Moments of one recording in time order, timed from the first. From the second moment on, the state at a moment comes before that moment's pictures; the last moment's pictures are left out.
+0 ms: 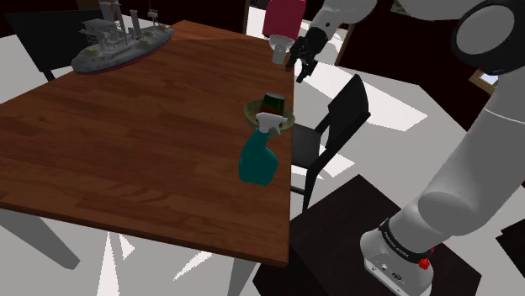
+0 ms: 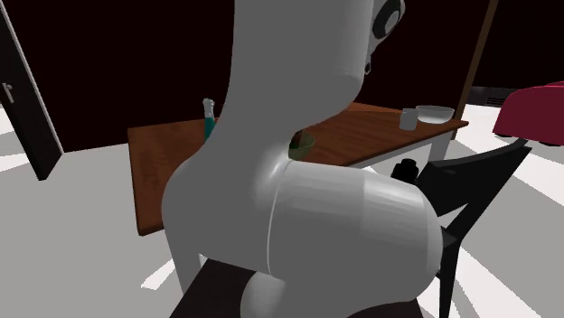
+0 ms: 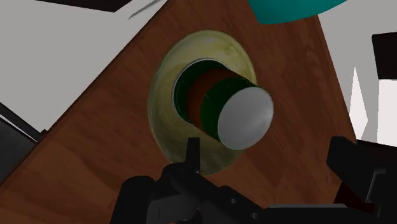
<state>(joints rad) -0.09 0.22 -0.16 -1.63 0.63 1.48 -0.37</state>
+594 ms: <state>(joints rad) -0.16 0.62 -0.13 -1.27 0.64 1.16 -0.42</state>
